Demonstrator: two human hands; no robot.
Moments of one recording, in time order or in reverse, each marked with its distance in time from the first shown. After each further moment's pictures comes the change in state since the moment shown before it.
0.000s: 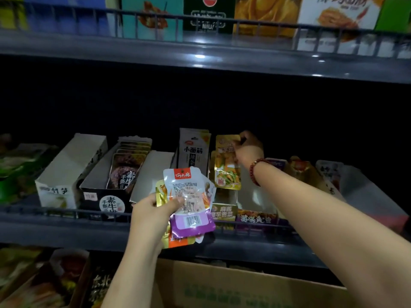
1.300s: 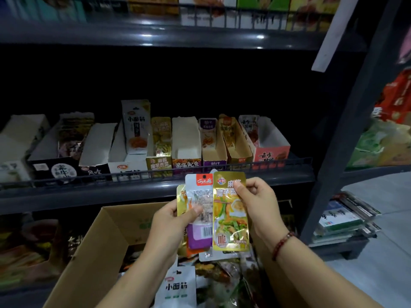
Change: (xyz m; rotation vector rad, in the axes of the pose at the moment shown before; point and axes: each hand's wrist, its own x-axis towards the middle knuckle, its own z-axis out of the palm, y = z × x) left_hand -0.179 -0.057 0.071 0.070 -0.362 -0.171; right_hand -0.270 0.130 -0.159 0.623 0.040 0.288
